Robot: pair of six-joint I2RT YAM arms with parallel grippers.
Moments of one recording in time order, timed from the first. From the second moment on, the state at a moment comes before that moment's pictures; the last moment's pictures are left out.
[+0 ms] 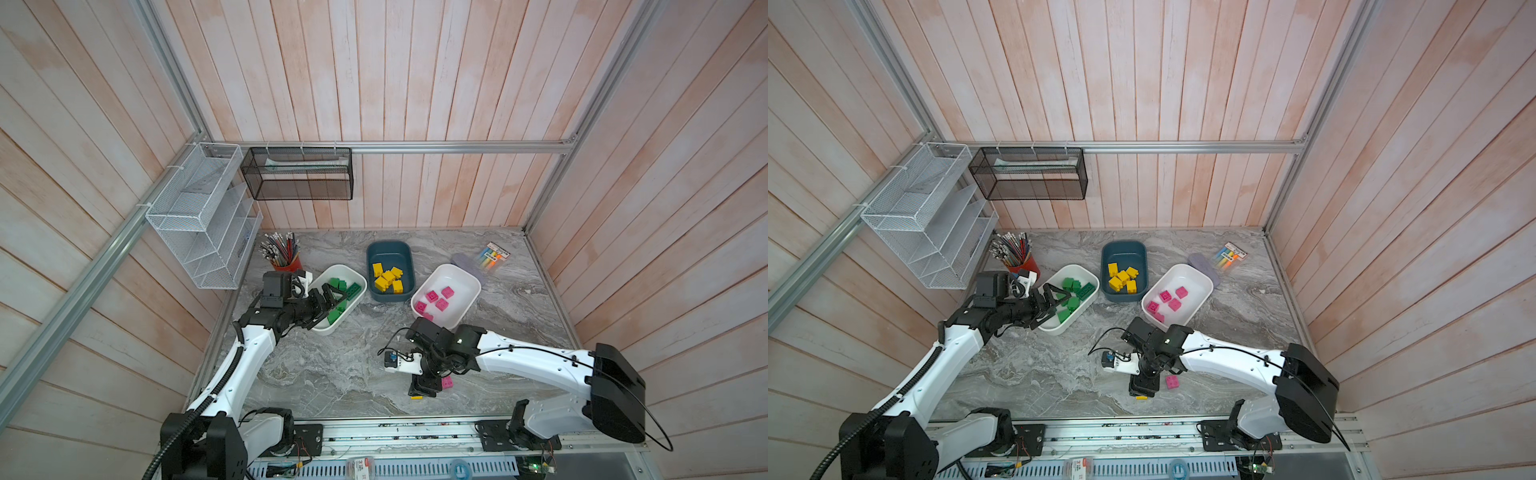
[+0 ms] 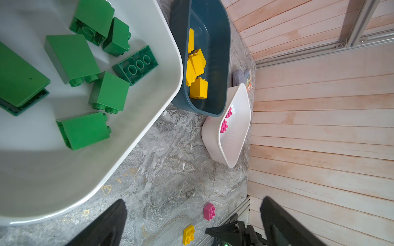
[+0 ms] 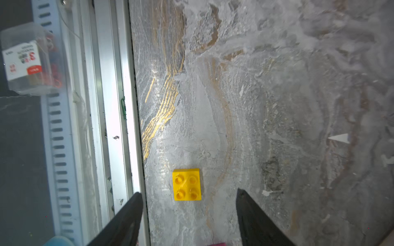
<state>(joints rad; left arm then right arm) -0.07 1.15 0.83 -0.48 0.68 -0.66 1.08 1.44 0.91 -0.73 -0.26 -0.39</state>
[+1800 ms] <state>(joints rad) -0.07 1.19 0.86 -0.47 0.68 -0.66 0.69 1.70 1.43 -0.66 -0.08 -0.40</state>
